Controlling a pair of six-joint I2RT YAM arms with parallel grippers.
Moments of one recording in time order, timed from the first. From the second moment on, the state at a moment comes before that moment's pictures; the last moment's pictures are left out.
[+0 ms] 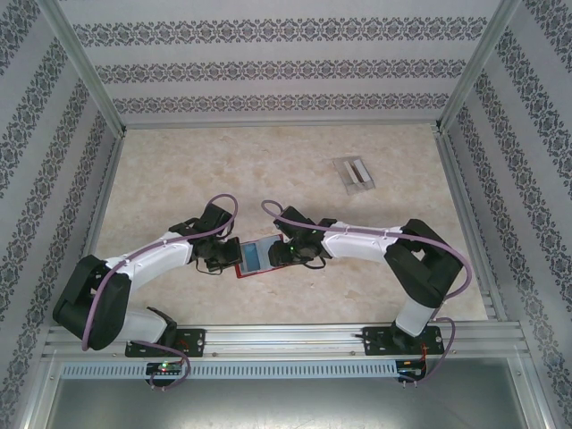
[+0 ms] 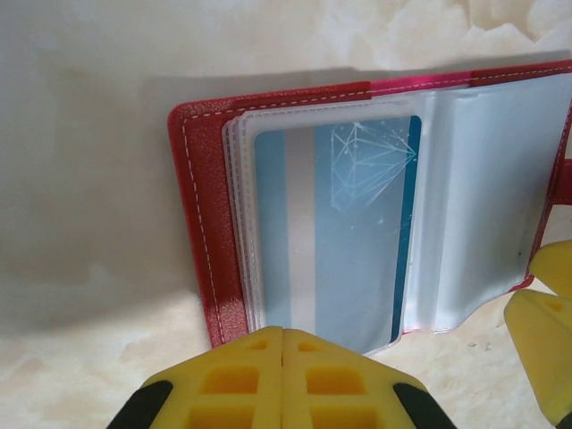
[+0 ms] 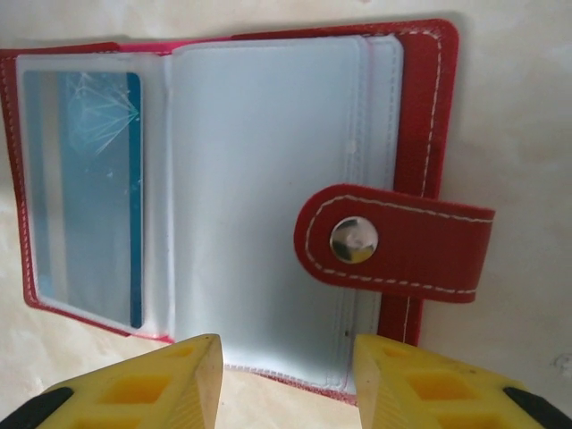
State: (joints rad) left arm -0.47 1.36 0.68 -0.52 0.27 -0.76; right arm 0.86 1.73 0.97 -0.36 -0.18 0.67
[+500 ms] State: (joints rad) left arm -0.47 1.39 0.66 -0.49 0.29 -0.76; right arm 0.86 1.77 1.00 -0.36 -0.19 0.68
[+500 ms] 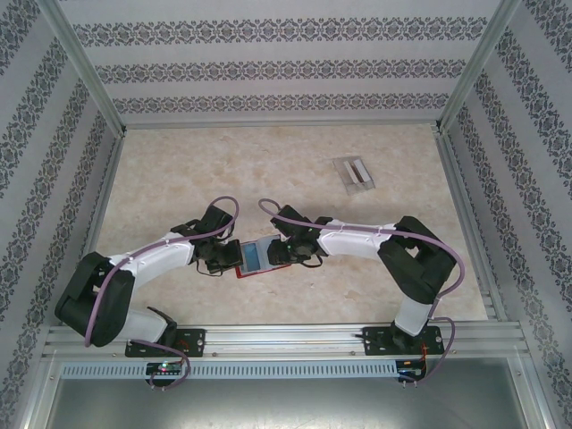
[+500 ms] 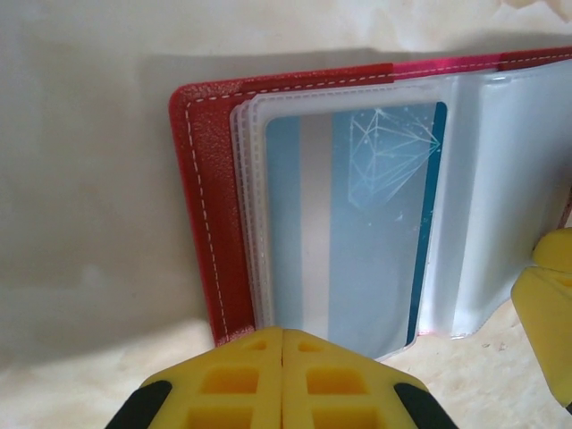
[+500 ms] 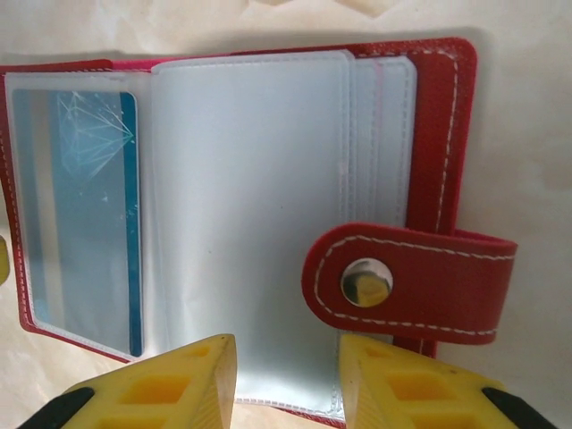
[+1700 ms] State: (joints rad) left arm -0.46 1.36 0.62 -0.42 0.31 -0.77; right arm 0.83 1.89 1.01 0.01 -0.54 0.87
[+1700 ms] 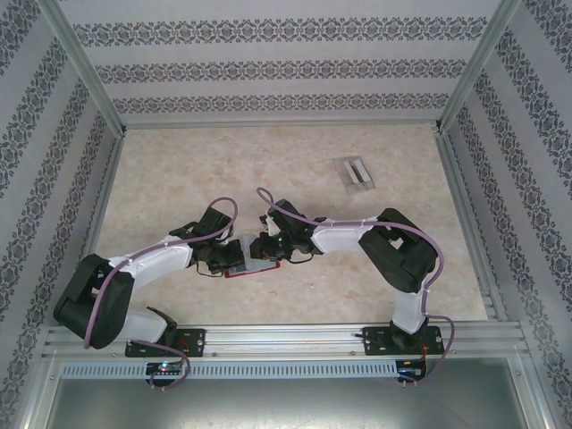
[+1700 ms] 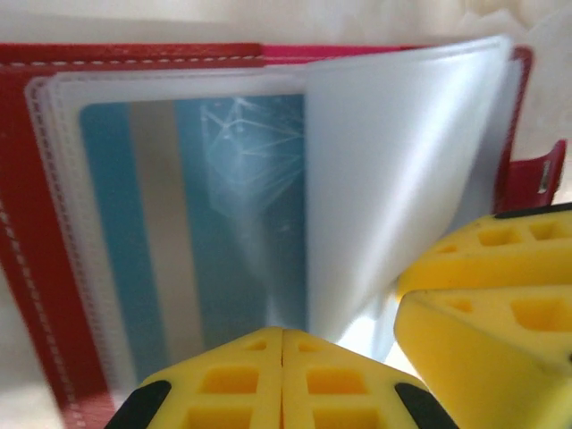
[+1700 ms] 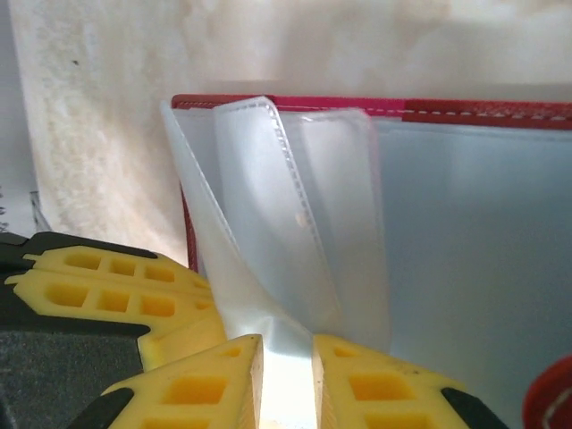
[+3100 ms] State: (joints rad) left arm -0.36 1.29 0.63 -0.52 0.23 -0.75; right arm 0.82 1.82 0.98 -0.14 -0.39 0.78
